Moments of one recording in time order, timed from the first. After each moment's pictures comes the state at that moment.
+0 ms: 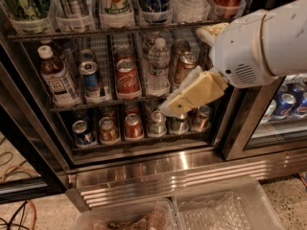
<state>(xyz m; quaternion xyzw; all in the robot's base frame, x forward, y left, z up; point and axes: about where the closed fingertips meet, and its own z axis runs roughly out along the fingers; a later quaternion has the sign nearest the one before) 0.453 -0.055 1.006 -0.53 0.71 0.12 0.45</state>
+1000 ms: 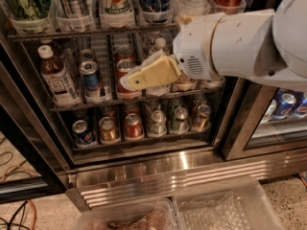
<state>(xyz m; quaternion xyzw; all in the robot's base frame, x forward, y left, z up) 0.499 0.001 1.017 -0.44 0.70 0.15 0.54</state>
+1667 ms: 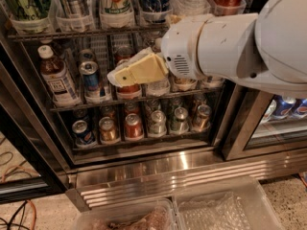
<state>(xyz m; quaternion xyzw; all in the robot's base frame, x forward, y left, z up) 0.505 0.021 1.021 -0.42 0.69 0.17 0.56</state>
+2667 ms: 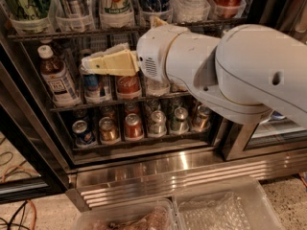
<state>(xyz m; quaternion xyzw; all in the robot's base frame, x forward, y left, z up) 0.529 0.062 1.023 -0.34 0.67 0.22 0.62</state>
